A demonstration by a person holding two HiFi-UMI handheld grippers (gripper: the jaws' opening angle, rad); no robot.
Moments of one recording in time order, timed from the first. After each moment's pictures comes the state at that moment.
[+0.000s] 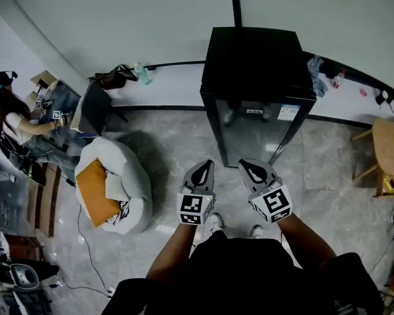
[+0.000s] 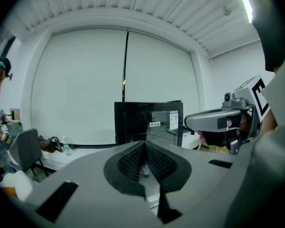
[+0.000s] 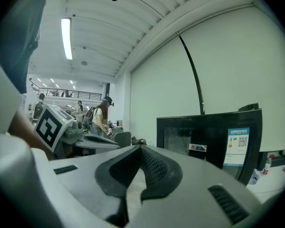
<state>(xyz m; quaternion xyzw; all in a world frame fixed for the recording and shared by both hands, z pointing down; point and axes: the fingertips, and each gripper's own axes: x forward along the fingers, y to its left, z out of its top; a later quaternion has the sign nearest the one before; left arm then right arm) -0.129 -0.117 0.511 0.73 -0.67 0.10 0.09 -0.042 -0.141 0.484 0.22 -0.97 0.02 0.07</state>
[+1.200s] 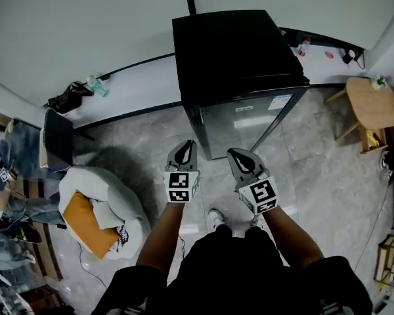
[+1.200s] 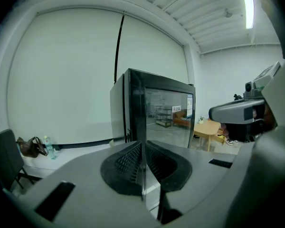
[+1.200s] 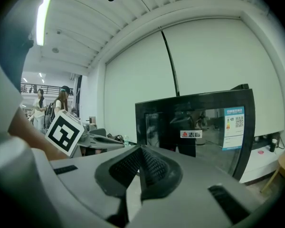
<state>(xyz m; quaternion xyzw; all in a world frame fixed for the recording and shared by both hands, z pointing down) -0.210 -0.235 0.567 0.79 -0.58 0.15 0.11 -0.095 -0.204 0.521 0.37 -0.92 0.07 0.09</state>
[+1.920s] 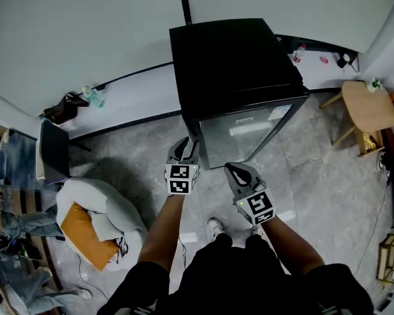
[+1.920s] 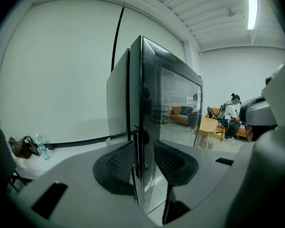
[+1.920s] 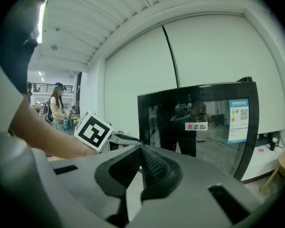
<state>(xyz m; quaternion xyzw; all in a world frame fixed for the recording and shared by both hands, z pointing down) -0.215 -0.293 0.599 0.80 -0.56 0.16 0.12 -0.105 -0.201 0.539 0.37 -0.92 0.08 0.11</state>
